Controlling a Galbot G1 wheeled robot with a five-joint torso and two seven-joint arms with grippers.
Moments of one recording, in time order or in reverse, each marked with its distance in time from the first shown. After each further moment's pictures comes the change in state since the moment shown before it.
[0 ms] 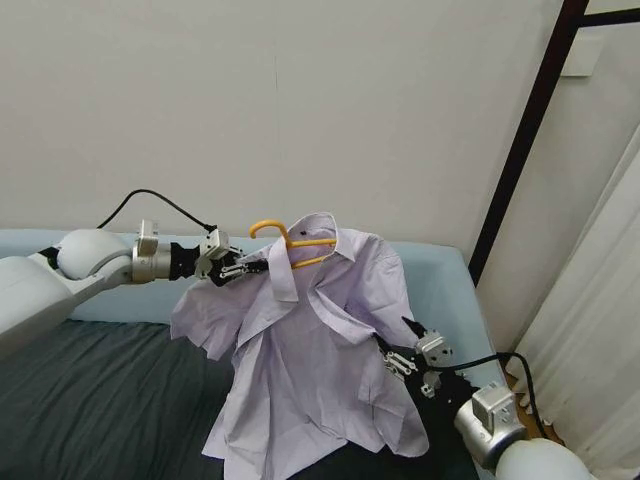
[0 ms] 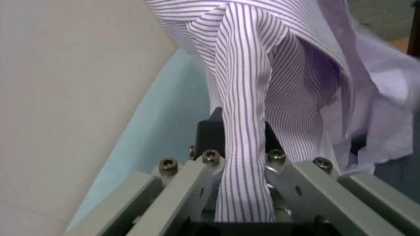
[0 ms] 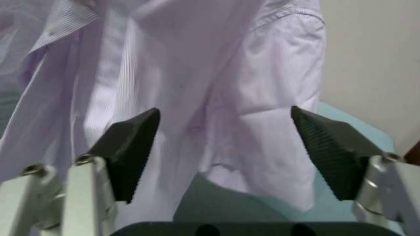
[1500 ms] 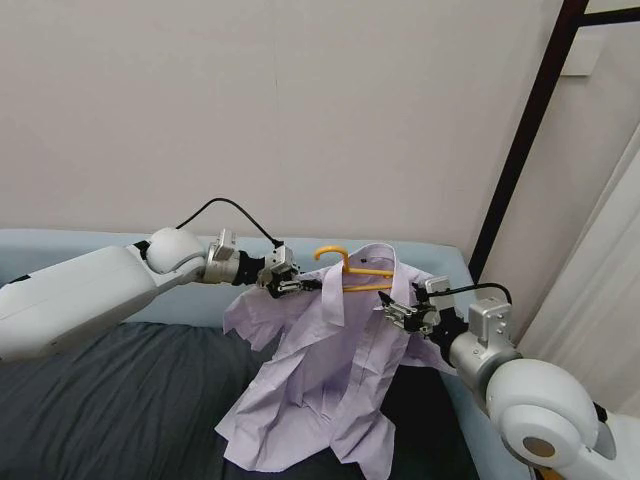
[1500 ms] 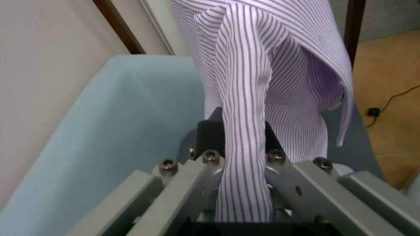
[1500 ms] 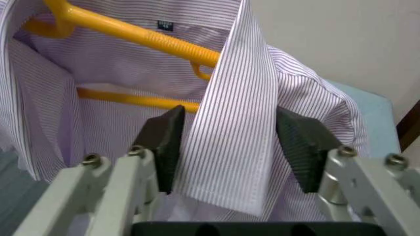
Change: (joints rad) left arm -0.005 -0.174 0.086 0.040 -0.039 0.045 0.066; right arm 0.566 -0.035 -0.214 -0.048 0.627 -0.202 0.328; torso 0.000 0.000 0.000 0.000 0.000
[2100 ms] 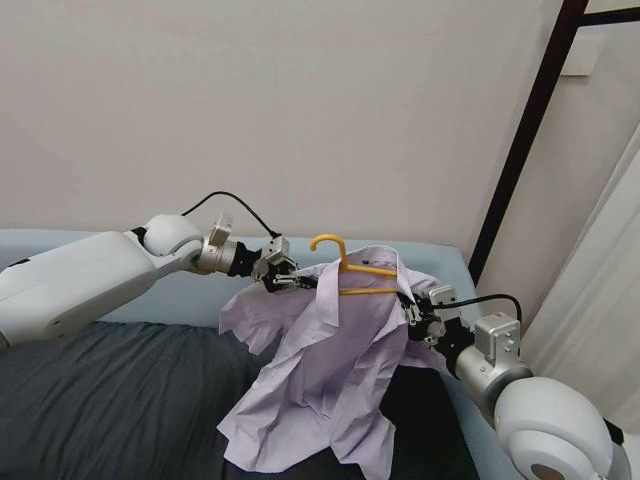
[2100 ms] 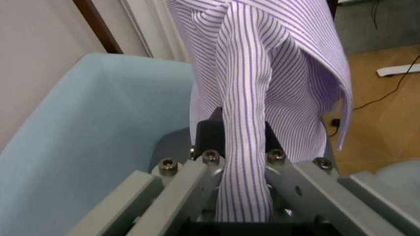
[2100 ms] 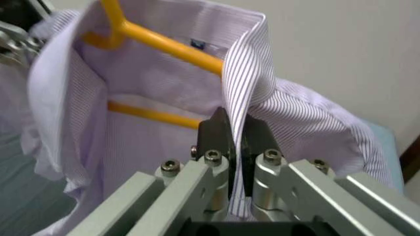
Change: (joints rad) left arm -0.065 -0.034 0.050 0.054 -0.106 0.059 0.101; right arm -0.082 -0.037 0.044 0.065 -0.134 0.056 -0.092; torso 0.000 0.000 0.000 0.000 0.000
